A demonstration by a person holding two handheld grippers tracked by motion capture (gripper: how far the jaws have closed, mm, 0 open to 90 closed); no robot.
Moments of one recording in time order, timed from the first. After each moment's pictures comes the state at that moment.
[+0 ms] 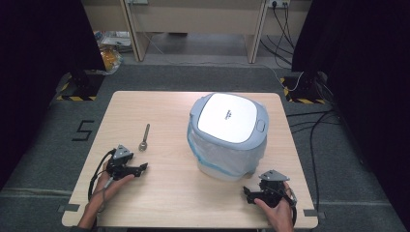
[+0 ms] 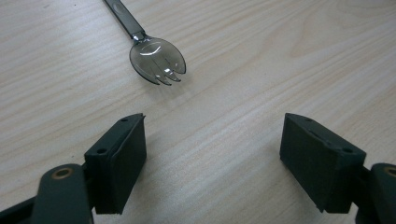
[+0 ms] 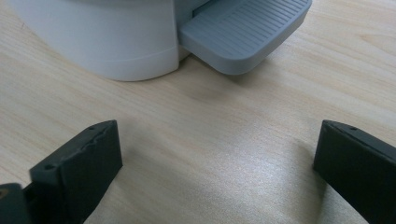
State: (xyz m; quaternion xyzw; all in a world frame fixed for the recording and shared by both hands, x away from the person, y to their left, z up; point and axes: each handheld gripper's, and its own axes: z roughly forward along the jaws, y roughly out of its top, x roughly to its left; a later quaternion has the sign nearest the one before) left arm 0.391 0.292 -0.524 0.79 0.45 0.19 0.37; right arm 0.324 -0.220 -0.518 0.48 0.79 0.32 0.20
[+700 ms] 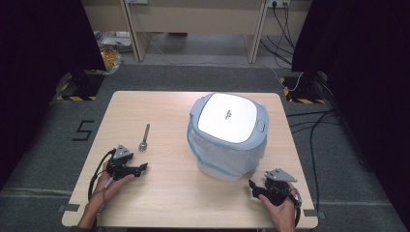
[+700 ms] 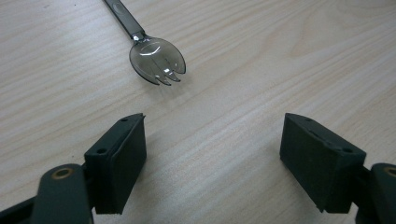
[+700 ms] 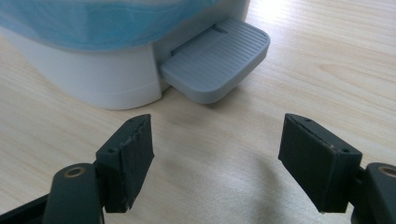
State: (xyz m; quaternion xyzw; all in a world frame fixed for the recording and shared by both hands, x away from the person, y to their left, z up) left arm 0.391 0.292 -0.524 0.79 0.45 0.19 0.37; right arm 0.323 -0.231 -0.508 0.48 0.77 0.36 0.23
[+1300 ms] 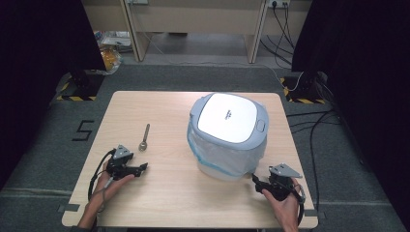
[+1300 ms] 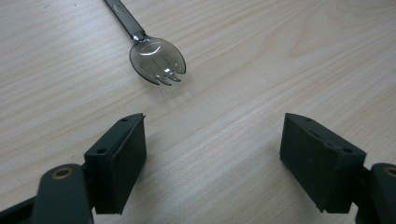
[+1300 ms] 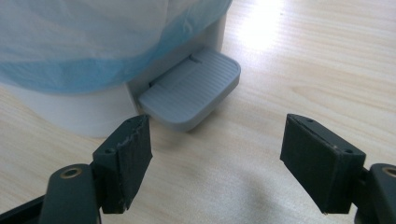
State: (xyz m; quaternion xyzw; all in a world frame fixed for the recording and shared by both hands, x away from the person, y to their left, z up) left arm 0.391 0.292 -0.524 0.79 0.45 0.19 0.37; right arm 0.332 -0.239 -0.496 0.49 0.75 0.37 0.24
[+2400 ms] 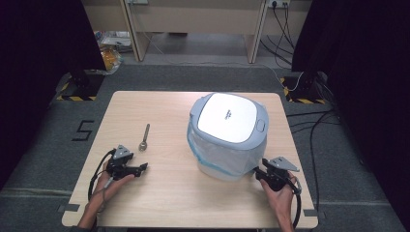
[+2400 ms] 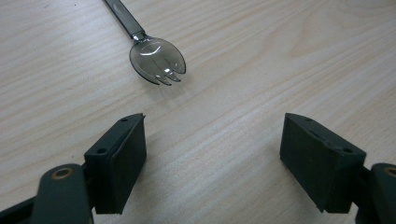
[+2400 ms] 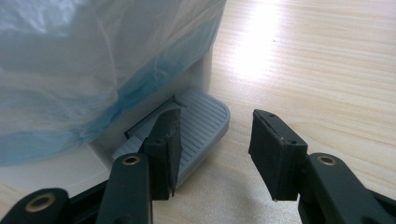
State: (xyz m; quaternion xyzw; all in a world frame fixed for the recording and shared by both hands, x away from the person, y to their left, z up) left arm 0.391 0.292 -0.524 0.79 0.45 0.19 0.37; right arm 0.359 -0.235 -0.505 0.49 0.73 0.41 0.26
